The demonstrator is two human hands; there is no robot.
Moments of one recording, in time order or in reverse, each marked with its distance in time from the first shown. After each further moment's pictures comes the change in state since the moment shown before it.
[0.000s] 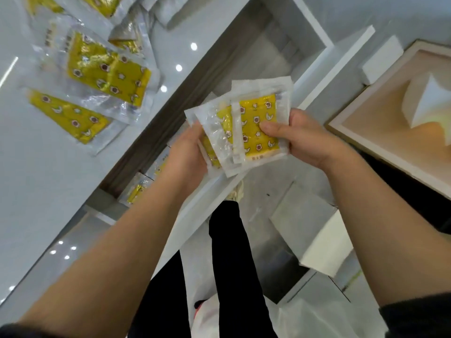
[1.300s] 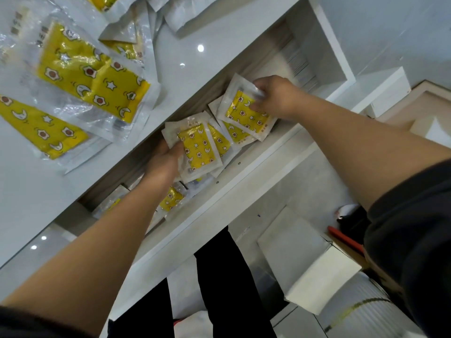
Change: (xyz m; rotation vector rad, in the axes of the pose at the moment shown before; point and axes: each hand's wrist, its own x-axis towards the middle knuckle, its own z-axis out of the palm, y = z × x) left_hand 0.090 -0.022 -0.065 0.401 0.456 -0.014; right_hand 0.156 -0.047 -0.028 -1.288 0.109 0.051
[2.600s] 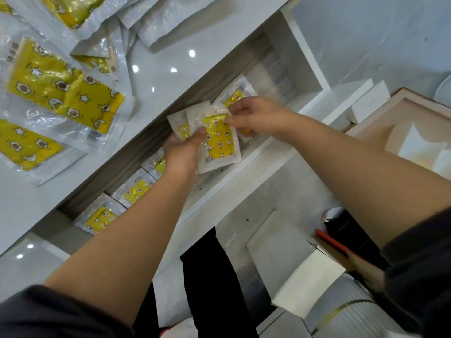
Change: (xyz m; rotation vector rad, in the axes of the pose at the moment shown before) left_hand -0.026 0.047 0.071 -0.413 -0.002 -0.009; right_hand -0.025 0.005 0.002 0.528 -0.131 0.081
